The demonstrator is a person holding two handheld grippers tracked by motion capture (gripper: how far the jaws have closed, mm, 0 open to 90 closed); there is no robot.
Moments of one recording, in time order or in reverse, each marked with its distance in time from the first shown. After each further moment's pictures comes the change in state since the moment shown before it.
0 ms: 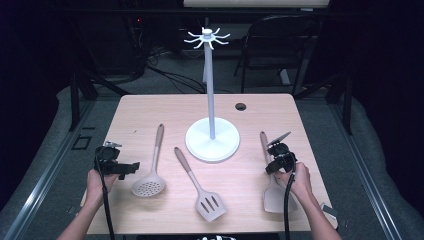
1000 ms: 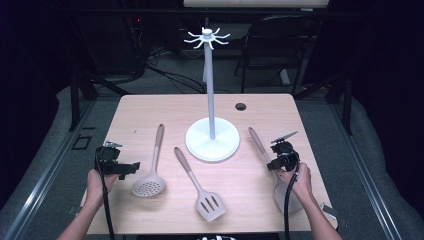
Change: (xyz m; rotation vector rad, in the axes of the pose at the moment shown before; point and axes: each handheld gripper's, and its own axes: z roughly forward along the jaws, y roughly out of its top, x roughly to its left) left arm -0.002 0.000 -0.002 -0.007 -0.004 0.008; right arm -0.008 -0.004 -0.006 -0.111 0.047 0.077
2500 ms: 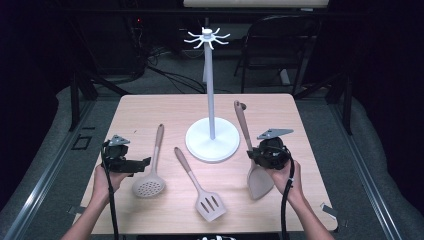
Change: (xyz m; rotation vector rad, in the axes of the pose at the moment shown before) left arm -0.045 0.022 -0.034 -0.146 -0.101 0.104; right arm 0.080 0.003 -0.075 -0.389 0.090 -0.300
